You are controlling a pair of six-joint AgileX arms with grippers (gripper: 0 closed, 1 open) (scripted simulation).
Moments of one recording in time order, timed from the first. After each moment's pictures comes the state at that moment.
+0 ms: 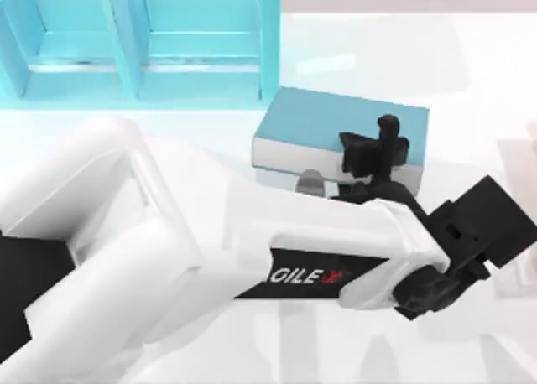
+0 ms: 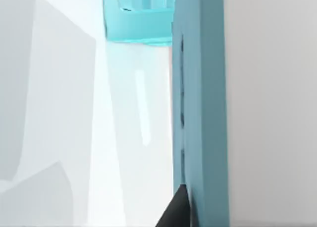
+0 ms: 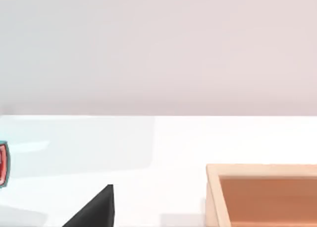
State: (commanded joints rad) left arm -1.13 2.18 1.46 -0.22 -1.25 -2.38; right arm 0.00 0.00 0.00 0.00 0.00 0.00
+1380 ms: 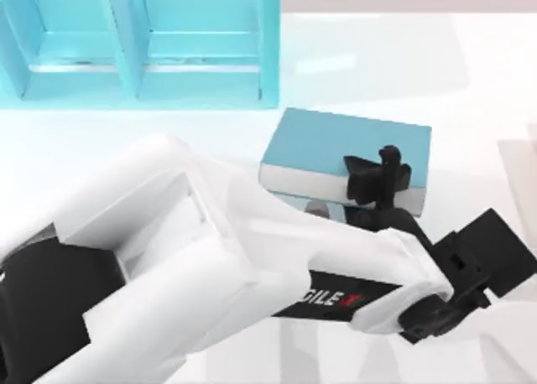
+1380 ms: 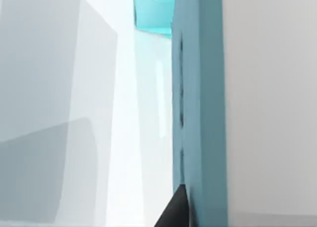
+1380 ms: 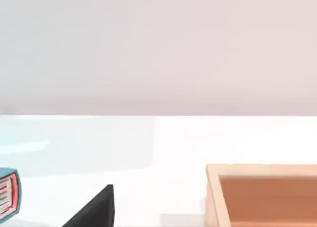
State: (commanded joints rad) left arm -1.15 2.26 1.44 -0.16 -1.27 -2.45; right arm 0.00 0.00 0.00 0.00 0.00 0.00
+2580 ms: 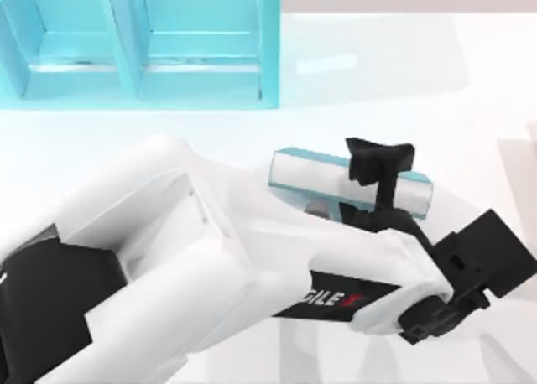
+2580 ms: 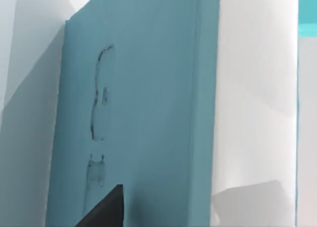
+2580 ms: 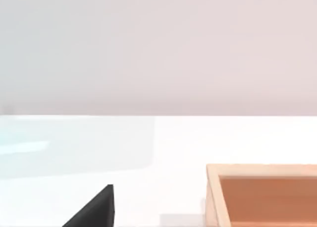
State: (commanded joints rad) left arm -1.15 2.26 1.44 -0.16 -1.27 -2.45; right arm 0.00 0.00 0.00 0.00 0.00 0.00
